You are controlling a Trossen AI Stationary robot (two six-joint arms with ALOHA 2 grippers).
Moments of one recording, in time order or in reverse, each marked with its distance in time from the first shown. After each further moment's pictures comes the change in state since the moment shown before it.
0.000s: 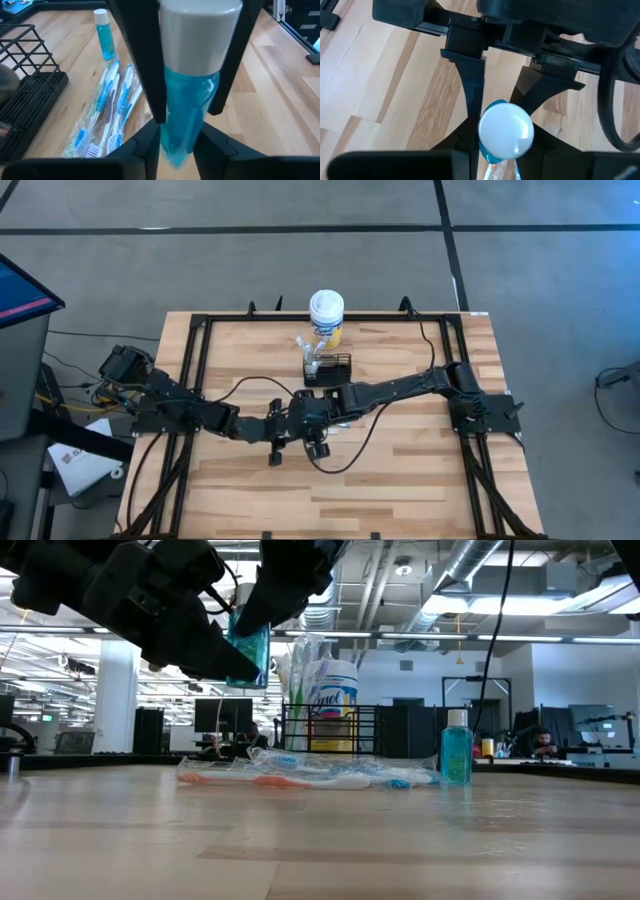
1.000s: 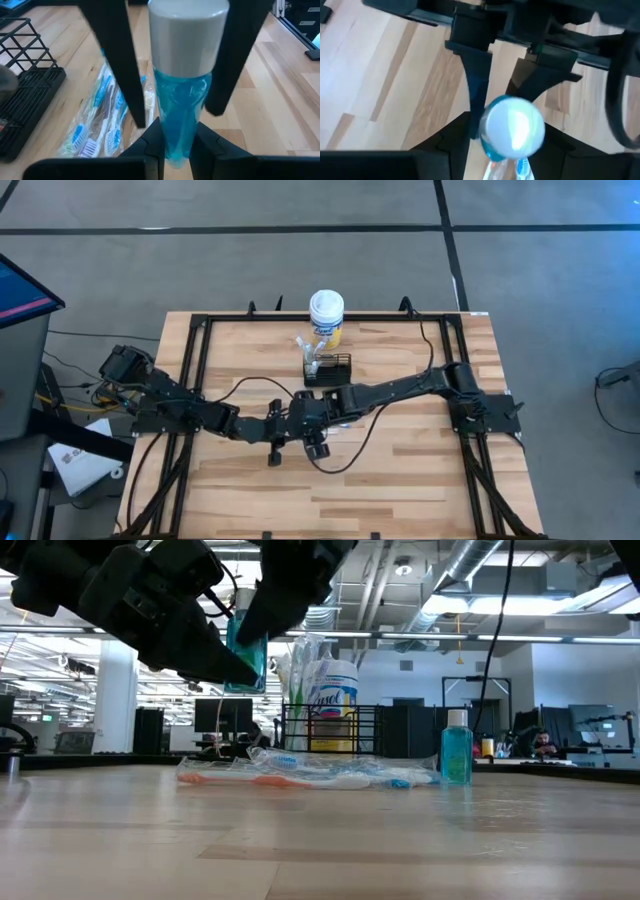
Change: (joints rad) left arm 0.000 0.000 -0.003 -0.003 0.000 -0.002; right arm 0.000 0.007 -0.024 0.022 0.000 -0.004
